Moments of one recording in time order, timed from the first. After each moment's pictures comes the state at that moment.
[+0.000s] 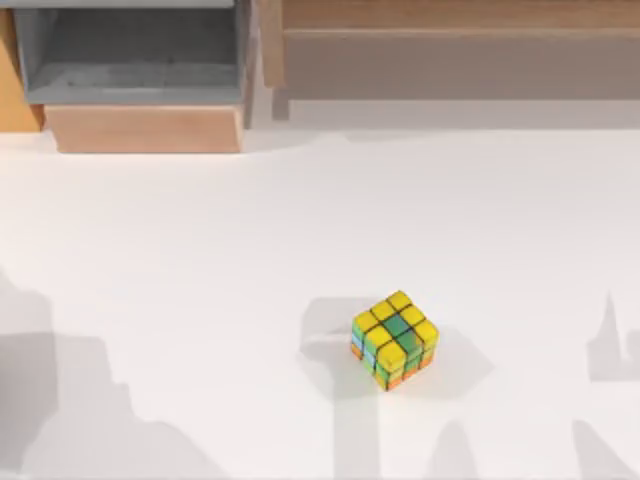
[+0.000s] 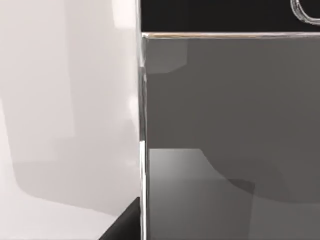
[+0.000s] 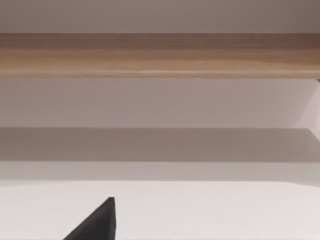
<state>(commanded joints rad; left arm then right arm) 0.32 1.66 0.78 -0.68 0.00 0.29 0.00 0.00 0.00 0.00 0.00 0.00</state>
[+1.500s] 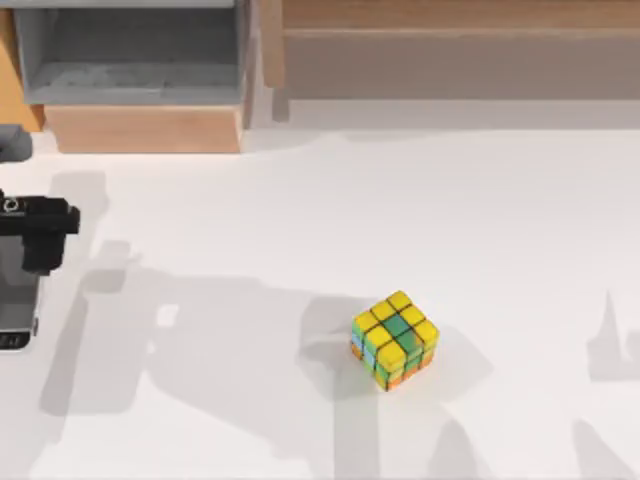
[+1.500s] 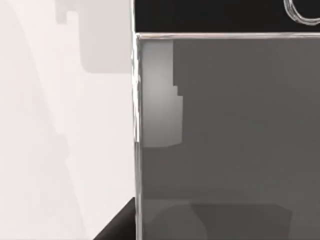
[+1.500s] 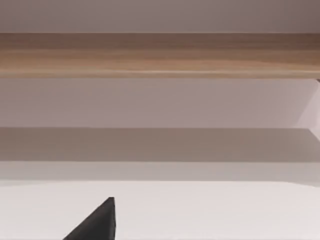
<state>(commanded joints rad) -0.01 1.60 1.09 -0.87 0.00 -0.02 0.00 0.00 0.00 0.00 0.00 0.00</state>
